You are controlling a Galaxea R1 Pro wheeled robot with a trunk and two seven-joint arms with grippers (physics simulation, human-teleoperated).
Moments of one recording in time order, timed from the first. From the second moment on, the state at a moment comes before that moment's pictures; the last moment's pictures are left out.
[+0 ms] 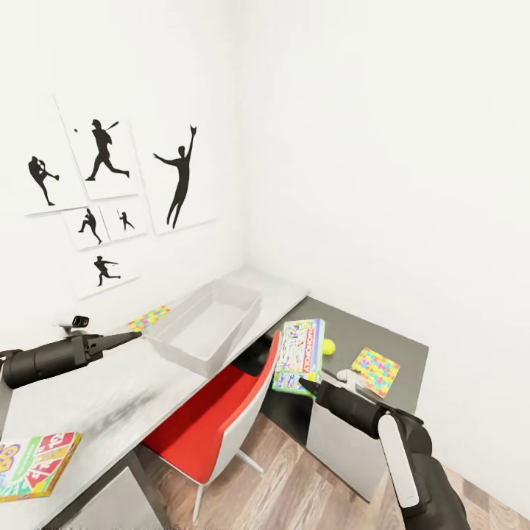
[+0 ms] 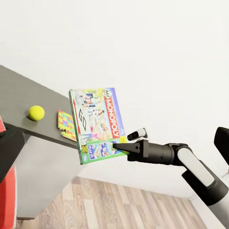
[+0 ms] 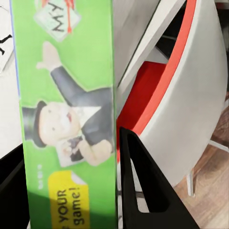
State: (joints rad) left arm -0.55 0.35 0.42 -1.38 0.11 1.03 -1.57; right arm -0.32 0.13 -0.17 -1.40 -0.38 0.84 0.41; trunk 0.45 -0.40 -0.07
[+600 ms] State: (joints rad) left arm -0.55 0.35 0.42 -1.38 0.11 1.03 -1.57; right arm -0.32 0.13 -0.18 -1.40 -0.38 0.81 0.41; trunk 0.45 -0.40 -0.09
